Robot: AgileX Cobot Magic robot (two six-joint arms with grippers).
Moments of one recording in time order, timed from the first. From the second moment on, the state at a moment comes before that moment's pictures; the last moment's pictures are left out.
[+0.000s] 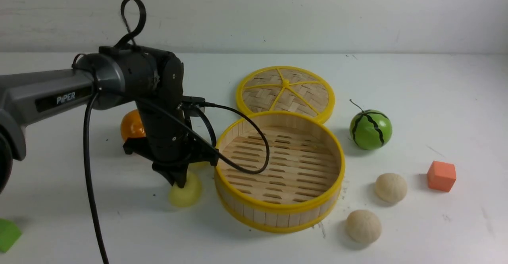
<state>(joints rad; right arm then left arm) 0.05 -0.01 0.02 -0.09 0.39 0.23 -0.35 2.04 -1.56 -0.01 1.02 -0.18</state>
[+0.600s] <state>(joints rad) 0.05 -0.01 0.02 -0.09 0.39 0.23 -0.50 2.10 -2.00 -0.09 1.10 -0.12</state>
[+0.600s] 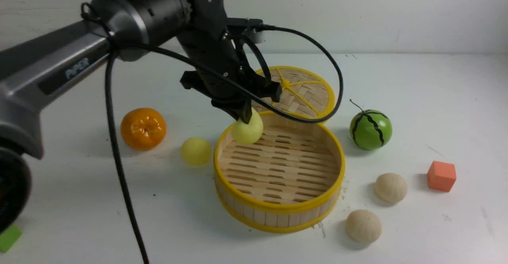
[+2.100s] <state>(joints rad) 0.05 -0.01 0.02 -0.09 0.39 0.23 -0.35 2.13 -1.87 0.04 1.11 -0.07</state>
